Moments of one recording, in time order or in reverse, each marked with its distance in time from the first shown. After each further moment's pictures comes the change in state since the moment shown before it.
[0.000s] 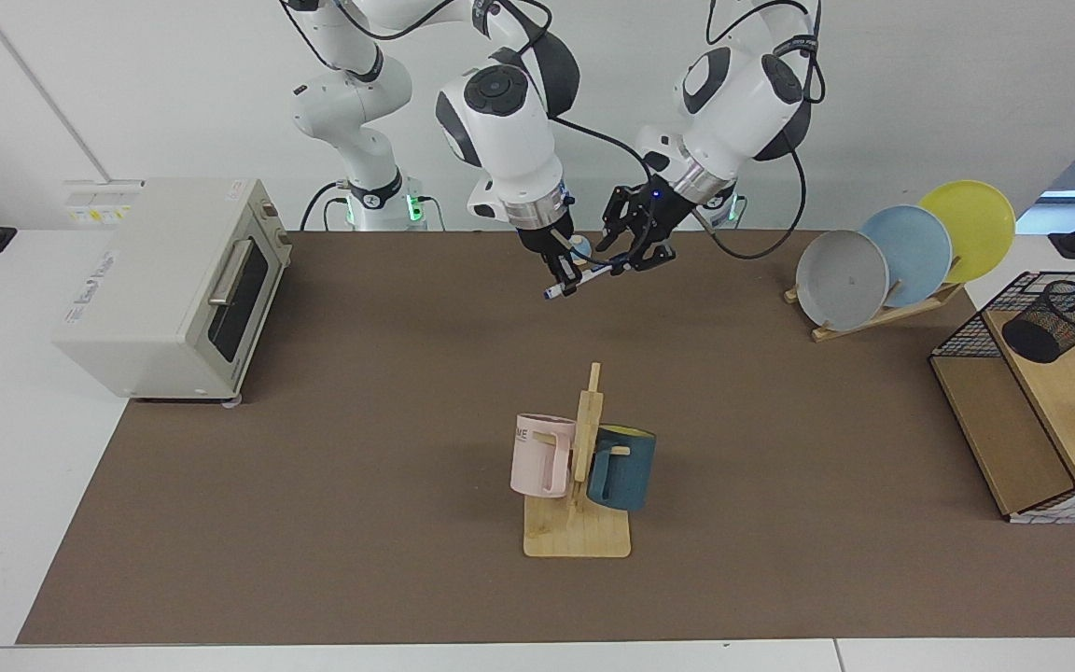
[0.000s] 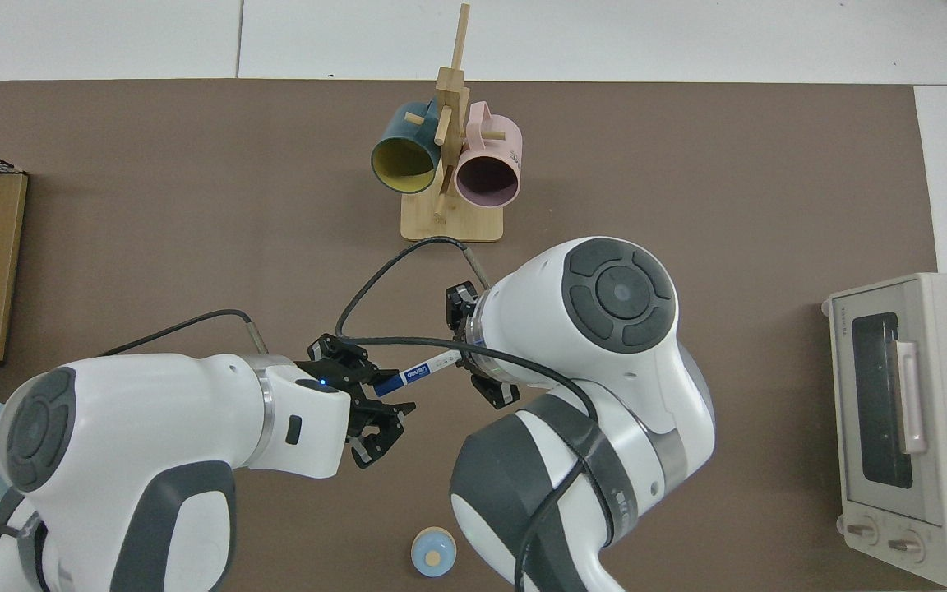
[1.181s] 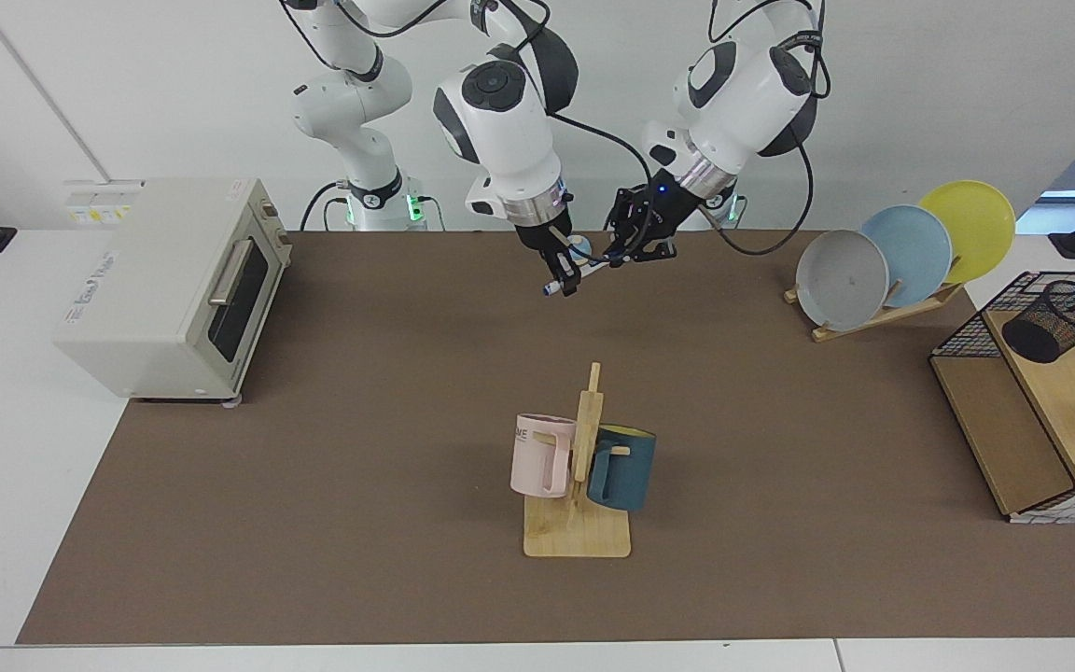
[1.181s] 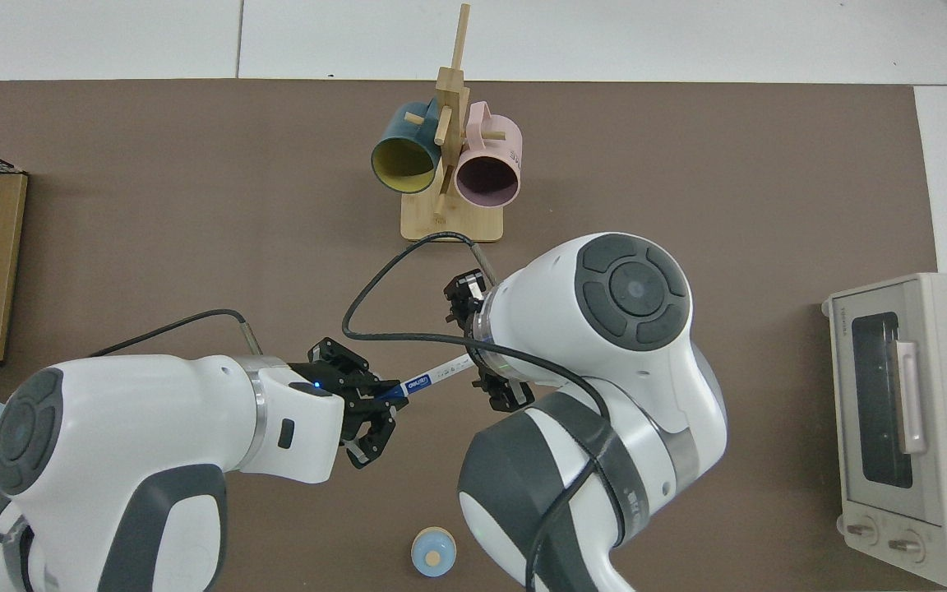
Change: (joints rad) left arm 0.002 -0.011 0.006 0.005 0.016 -0.032 0.008; right arm -0.002 -0.009 -0.009 0.002 0.000 -0.006 0.000
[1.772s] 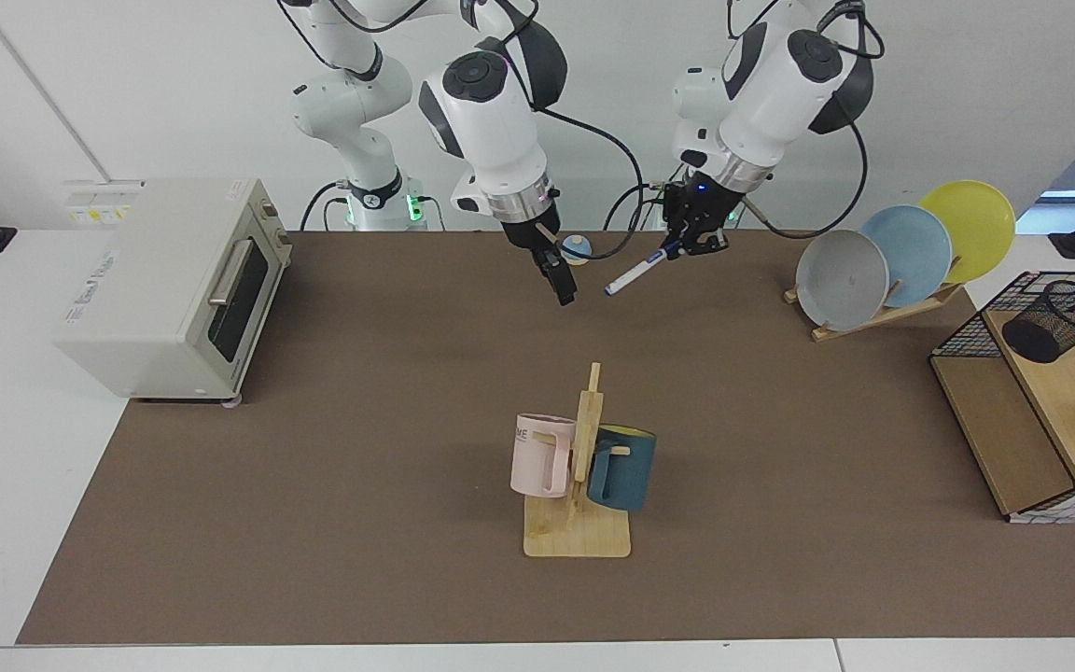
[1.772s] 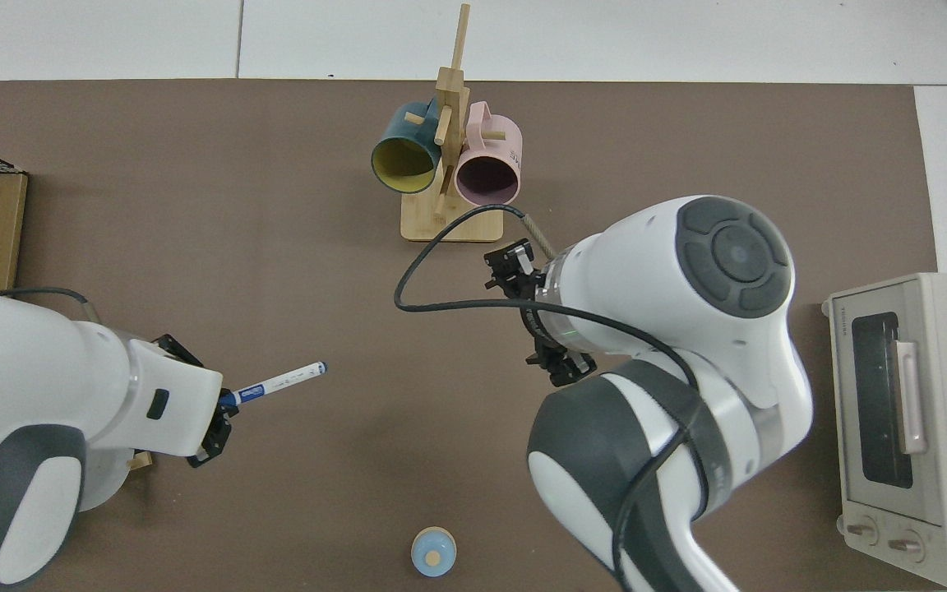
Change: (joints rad) left arm 0.194 0.000 0.020 0.156 0.487 -0.414 -0.073; right arm -0.082 -0.040 -0.021 0.000 -0.012 -0.028 -0.213
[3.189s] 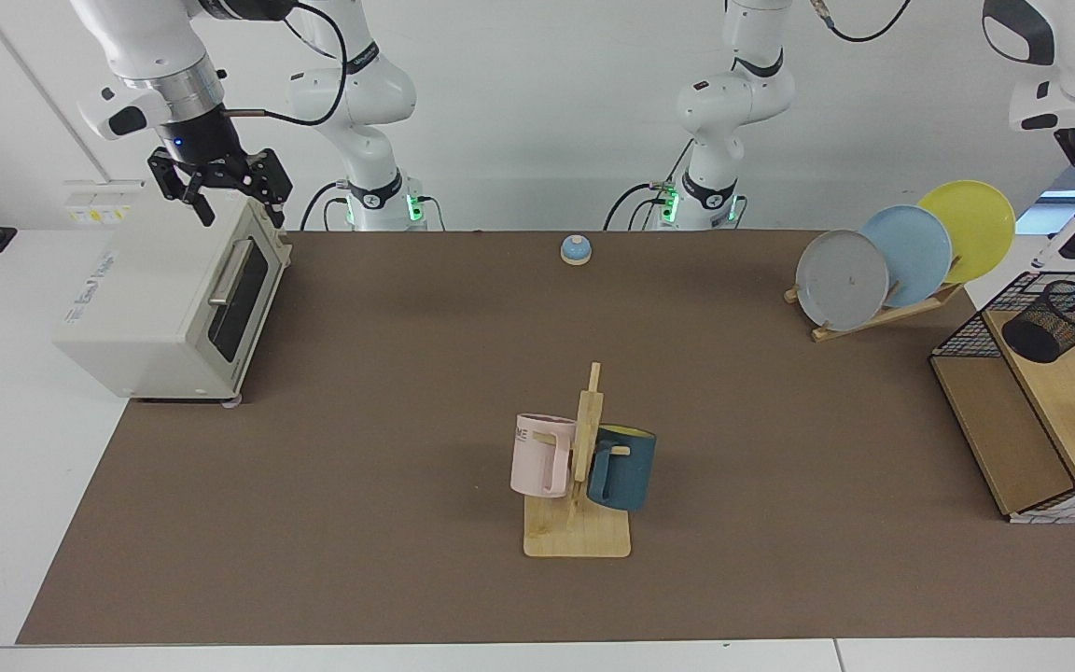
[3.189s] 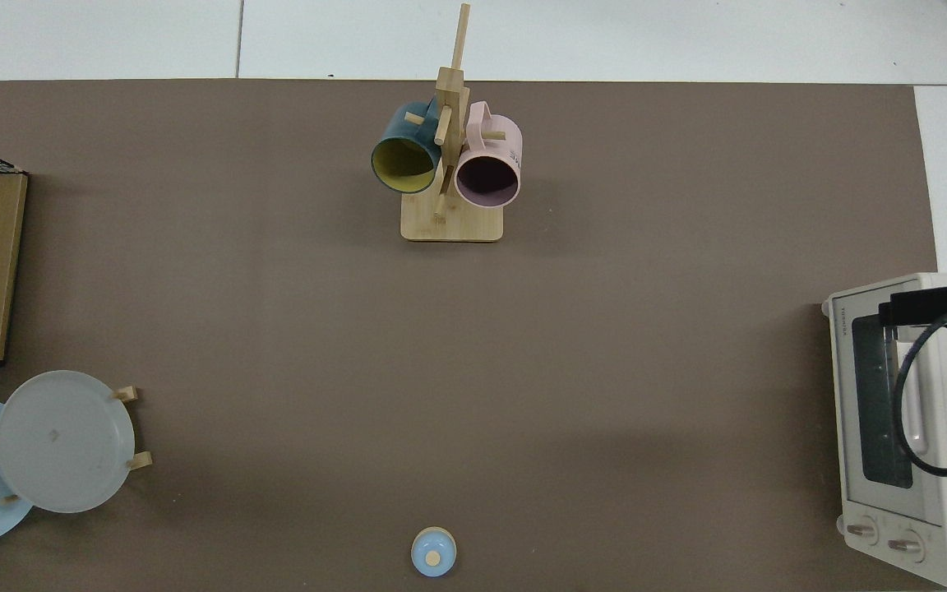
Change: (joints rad) left arm 0.498 0.184 0.005 0.405 0.766 0.051 0.666; right arm -0.433 -0.276 -0.079 0.003 -0.253 -0.357 -1.441
